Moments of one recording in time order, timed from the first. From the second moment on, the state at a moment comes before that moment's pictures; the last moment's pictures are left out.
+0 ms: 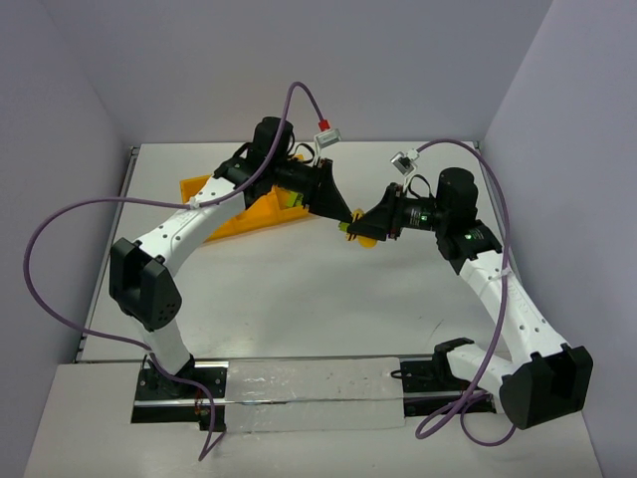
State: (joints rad) left arm -0.63 1.77 1.68 -0.37 1.16 -0.33; right arm 0.23 1.07 0.95 -0.11 -1.02 0.52
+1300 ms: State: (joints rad) left arm -0.39 2.17 1.98 -0.58 0.07 -0.50; right arm 0.22 1.11 0.97 -0.34 -0.63 0.44
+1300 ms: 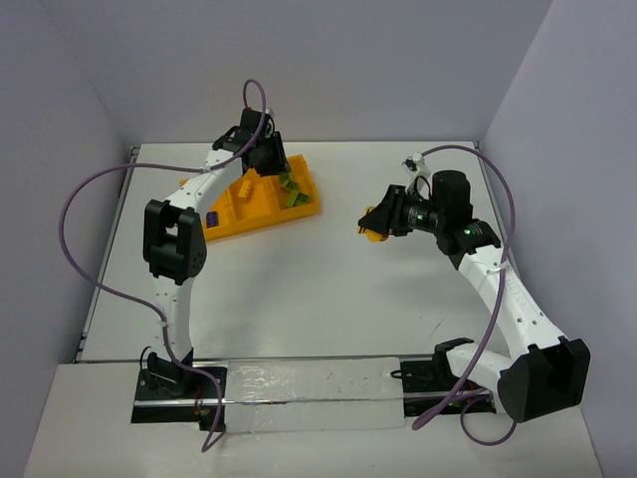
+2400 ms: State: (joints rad) left arm -0.50 1.64 1.54 -0.42 0.68 -0.35; right arm 0.22 1.22 1.04 -0.40 -0.71 0.49
